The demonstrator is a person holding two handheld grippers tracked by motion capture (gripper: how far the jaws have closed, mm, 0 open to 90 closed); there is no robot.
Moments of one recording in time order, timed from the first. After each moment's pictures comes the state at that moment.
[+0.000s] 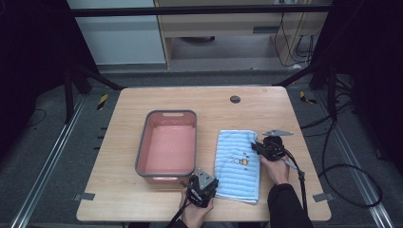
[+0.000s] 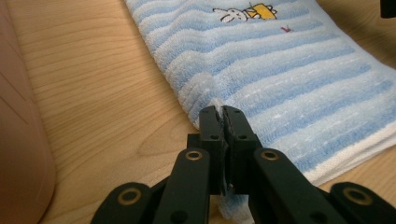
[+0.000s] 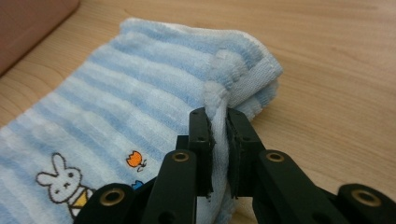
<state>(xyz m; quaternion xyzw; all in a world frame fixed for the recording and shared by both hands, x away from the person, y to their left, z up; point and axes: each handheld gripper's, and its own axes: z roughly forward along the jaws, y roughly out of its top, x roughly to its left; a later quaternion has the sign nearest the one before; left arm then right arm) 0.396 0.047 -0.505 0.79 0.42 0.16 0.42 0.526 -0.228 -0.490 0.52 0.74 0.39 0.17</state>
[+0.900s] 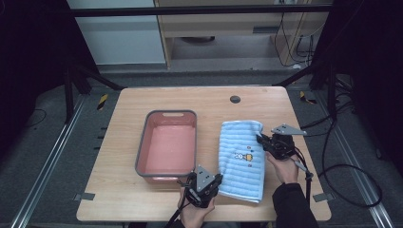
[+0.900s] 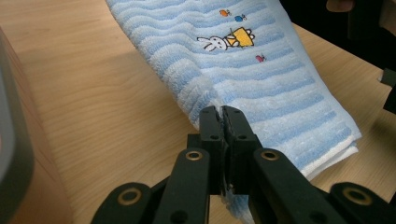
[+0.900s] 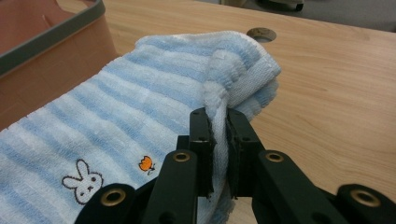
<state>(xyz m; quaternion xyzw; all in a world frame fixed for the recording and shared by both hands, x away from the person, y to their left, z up) 0.382 0.046 -0.456 0.78 0.38 0.18 0.47 0.497 -0.232 -0.433 0.47 0.73 0.44 0.24</state>
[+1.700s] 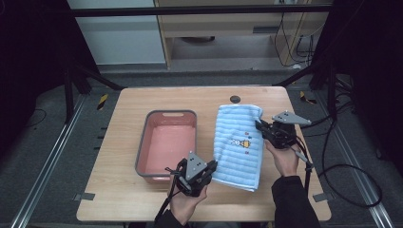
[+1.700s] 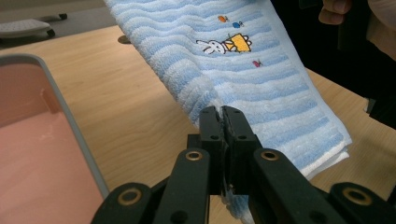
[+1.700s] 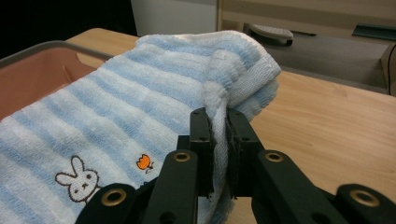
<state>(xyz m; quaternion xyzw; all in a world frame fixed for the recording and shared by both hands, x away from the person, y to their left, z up) 0.392 0.067 -0.400 0.77 0.36 0.20 0.49 0.499 -0.218 -0.379 0.45 0.71 0.47 0.28</state>
